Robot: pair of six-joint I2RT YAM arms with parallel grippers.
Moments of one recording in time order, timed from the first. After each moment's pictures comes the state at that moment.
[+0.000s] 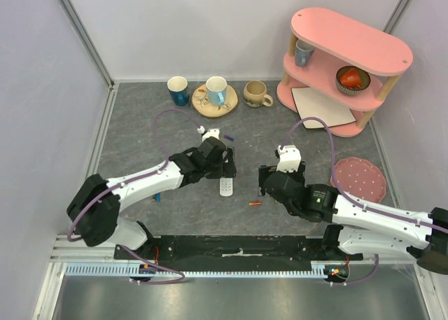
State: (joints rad) left arm -0.83 1.41 0.89 -0.34 -0.21 -0.73; right arm 1.14 0.98 0.73 -0.57 0.76 0.75
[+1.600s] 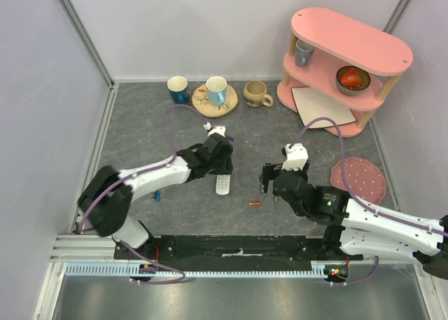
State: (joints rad) left arm -0.81 1.59 0.96 -0.29 -0.21 -0.63; right arm 1.13 0.89 0.70 -0.49 0.75 0.70
